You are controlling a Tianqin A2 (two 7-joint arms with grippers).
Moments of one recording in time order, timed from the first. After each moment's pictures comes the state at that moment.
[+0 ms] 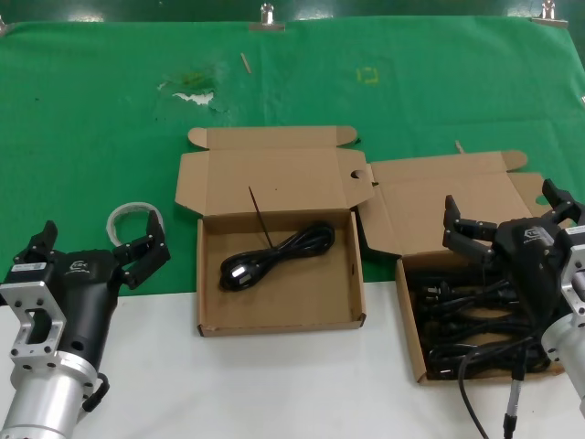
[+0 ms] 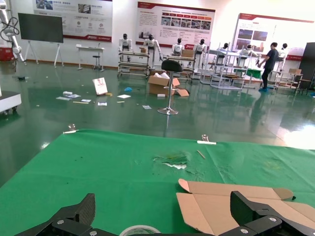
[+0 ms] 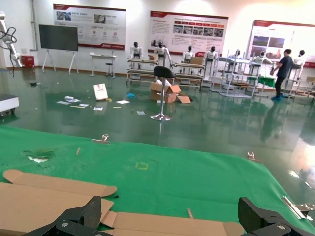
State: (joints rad) left arm 0.00 -0.17 1.60 -1.60 -1.80 0.00 0.00; right arm 0.04 0.29 -1.62 1.55 1.79 -0.03 -0.03
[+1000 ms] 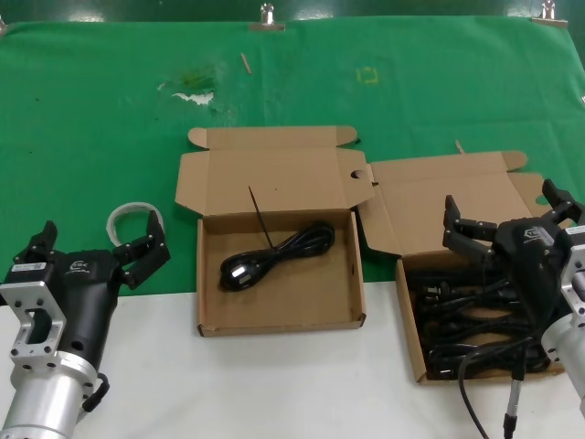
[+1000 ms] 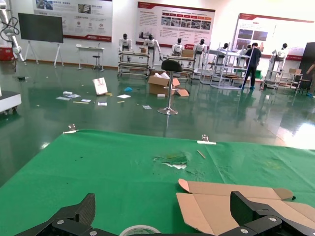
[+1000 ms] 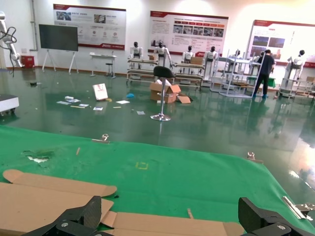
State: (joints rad) left arm 0.00 -0.17 1.60 -1.60 -1.80 0.00 0.00; right arm 0.04 0.29 -1.62 1.55 1.79 -0.03 -0.03
